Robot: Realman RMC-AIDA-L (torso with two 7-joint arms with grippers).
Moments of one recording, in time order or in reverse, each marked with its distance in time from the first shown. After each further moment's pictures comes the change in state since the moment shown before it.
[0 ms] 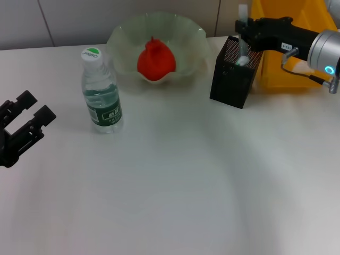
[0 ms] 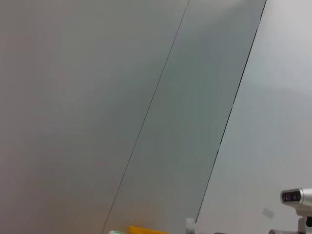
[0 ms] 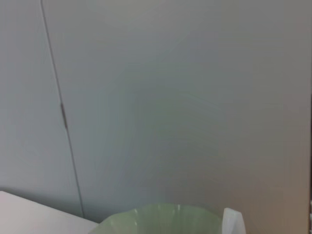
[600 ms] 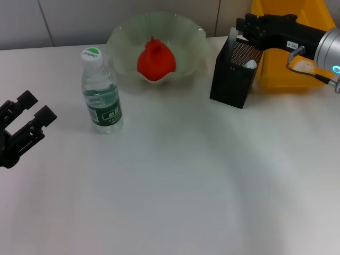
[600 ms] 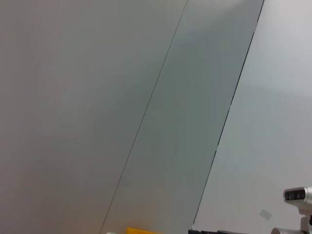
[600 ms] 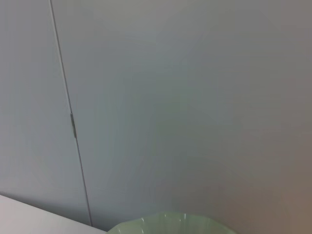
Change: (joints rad) left arm 0.000 -0.001 0.000 -0.002 -0.001 0.008 0.007; right arm -0.028 0.000 0.014 -0.043 0.004 -0.044 0.014
